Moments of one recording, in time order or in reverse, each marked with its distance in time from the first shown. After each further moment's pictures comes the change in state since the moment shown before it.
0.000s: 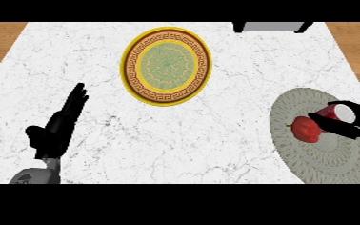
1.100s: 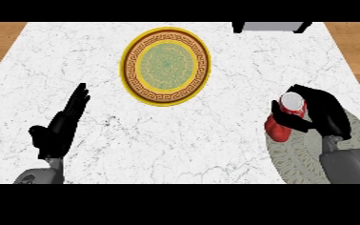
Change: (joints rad) left arm 0.002 -0.051 0.043 -0.011 -0.058 -0.025 0.014; right arm -0.065 0.081 0.250 -0.136 0.360 -0.120 -0.240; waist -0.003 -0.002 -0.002
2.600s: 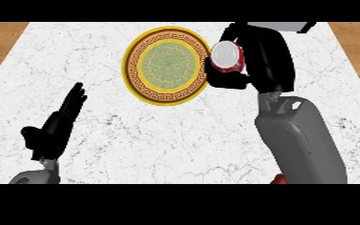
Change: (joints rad) left arm 0.016 -0.016 0.049 -0.048 -0.029 -0.054 0.030; right arm -0.457 0.307 0.089 -0.187 0.199 0.107 0.250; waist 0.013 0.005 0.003
